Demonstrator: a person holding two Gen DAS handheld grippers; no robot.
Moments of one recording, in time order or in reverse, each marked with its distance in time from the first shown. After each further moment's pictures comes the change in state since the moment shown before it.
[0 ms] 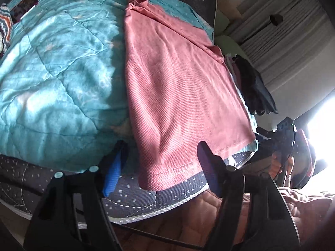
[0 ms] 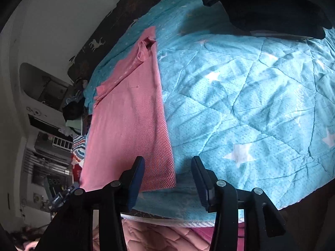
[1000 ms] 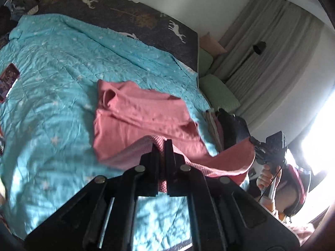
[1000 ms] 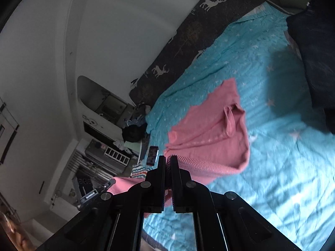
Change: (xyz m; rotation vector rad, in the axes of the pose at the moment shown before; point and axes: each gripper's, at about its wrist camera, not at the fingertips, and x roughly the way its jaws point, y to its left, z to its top) left arm -0.061 -0.061 0.189 0.069 -0.254 -0.050; right arm -0.024 0.092 0.152 -0.110 -0.204 0.422
